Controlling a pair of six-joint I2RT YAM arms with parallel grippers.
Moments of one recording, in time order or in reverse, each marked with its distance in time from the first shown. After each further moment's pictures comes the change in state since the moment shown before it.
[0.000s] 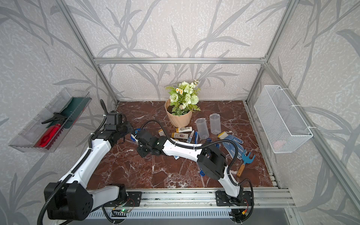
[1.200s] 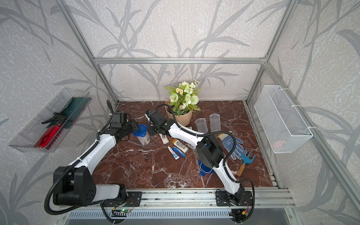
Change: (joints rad) left arm -0.013 0.133 -0.016 0.137 0.087 -0.041; right arm -0.229 0.133 0.213 -0.077 -0.027 -0.002
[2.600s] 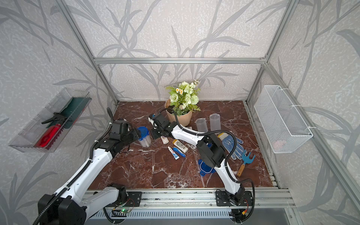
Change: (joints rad) left arm -0.132 -0.272 -0.094 -0.163 -0.034 -0.060; right arm -0.036 -0.060 -0.193 0.121 -0.159 0.068
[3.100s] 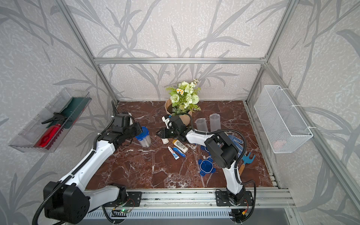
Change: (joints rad) left arm 0.000 0.129 0.076 0.061 0.110 0.018; right arm -0.116 -0.132 -0.434 0.593 -0.357 0.444
